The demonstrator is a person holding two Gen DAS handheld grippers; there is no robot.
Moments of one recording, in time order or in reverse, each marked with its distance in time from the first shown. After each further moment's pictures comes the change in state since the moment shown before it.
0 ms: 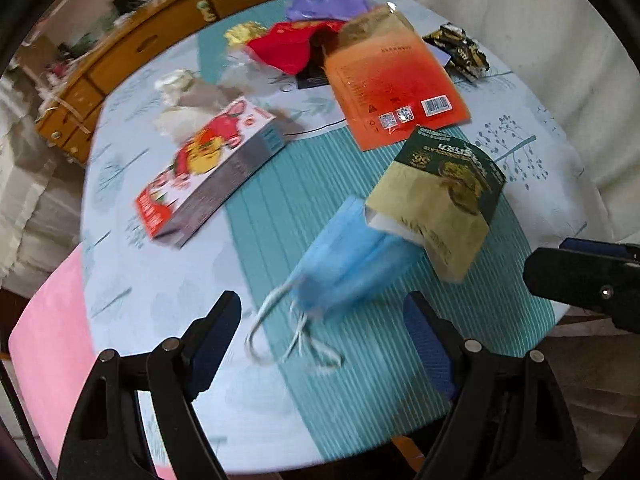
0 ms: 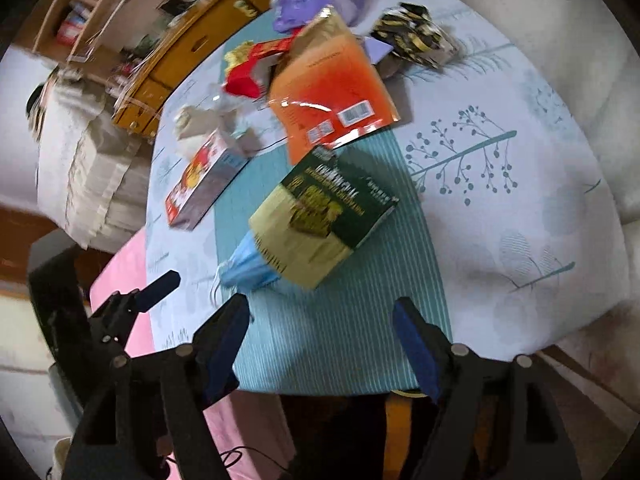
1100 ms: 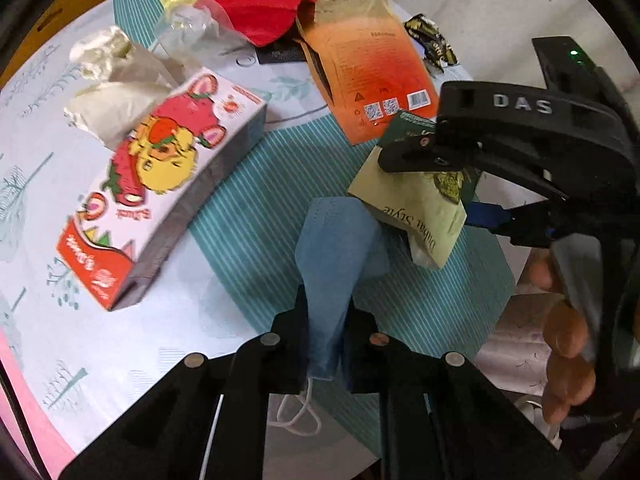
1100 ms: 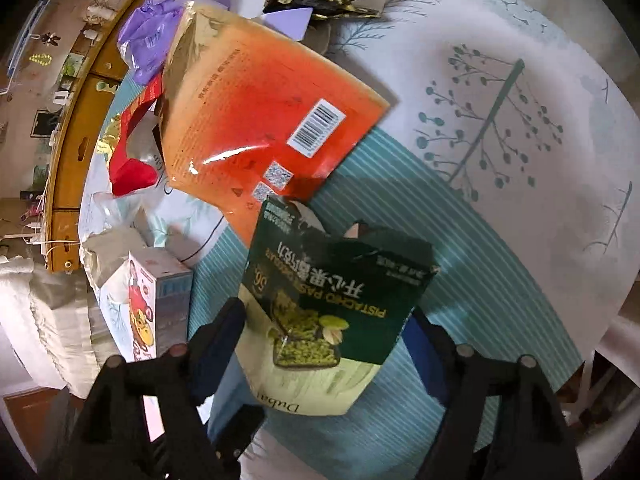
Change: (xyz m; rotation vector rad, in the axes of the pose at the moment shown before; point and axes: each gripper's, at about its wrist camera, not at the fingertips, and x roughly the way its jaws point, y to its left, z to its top) left arm 0.046 0.088 0.028 0.121 0.103 -0.435; right arm 0.079 0.025 0.053 0.525 -0.070 -0.139
